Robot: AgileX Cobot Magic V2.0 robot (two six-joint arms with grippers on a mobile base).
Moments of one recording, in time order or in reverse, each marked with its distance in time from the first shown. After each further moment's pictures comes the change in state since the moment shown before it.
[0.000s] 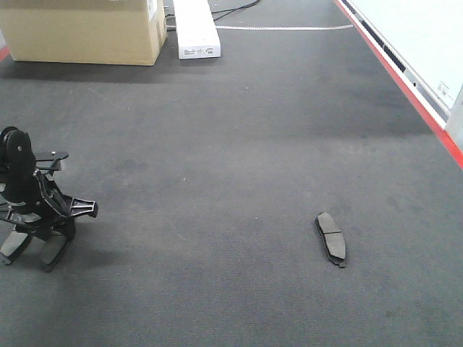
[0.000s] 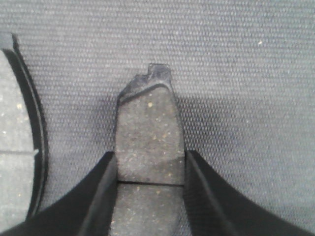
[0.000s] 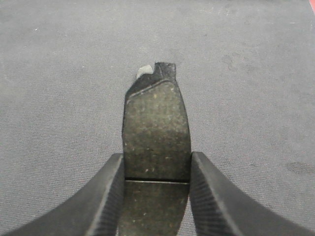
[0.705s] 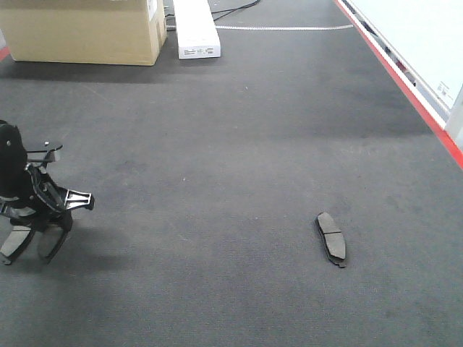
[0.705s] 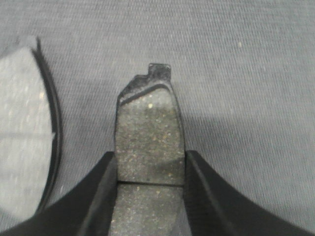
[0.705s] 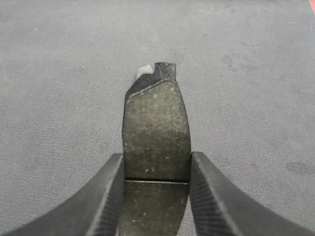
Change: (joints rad) left arm 0.000 -0.064 0.021 0.000 -0.024 0.000; right arm 0.000 0.000 0.000 0.000 0.000 0.000
